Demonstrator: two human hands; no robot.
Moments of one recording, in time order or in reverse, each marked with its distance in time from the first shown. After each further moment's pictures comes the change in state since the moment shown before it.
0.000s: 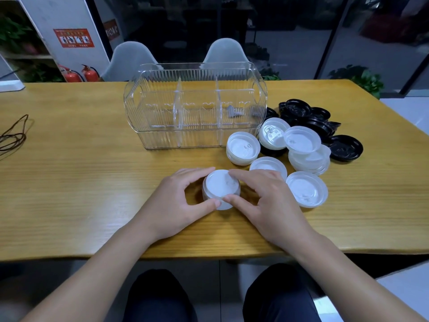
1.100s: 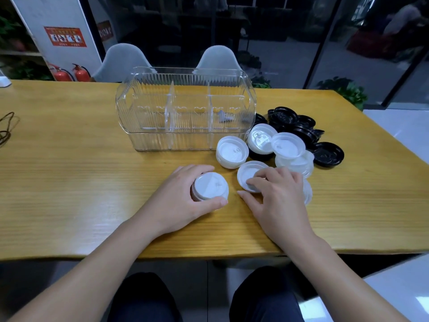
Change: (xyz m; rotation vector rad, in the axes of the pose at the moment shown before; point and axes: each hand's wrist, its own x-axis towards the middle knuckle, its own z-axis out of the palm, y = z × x) left_hand 0.019 0.017 0.018 0.081 -0.020 -0.021; right_hand -0.007 0.034 -0.016 -0.442 0.164 -0.012
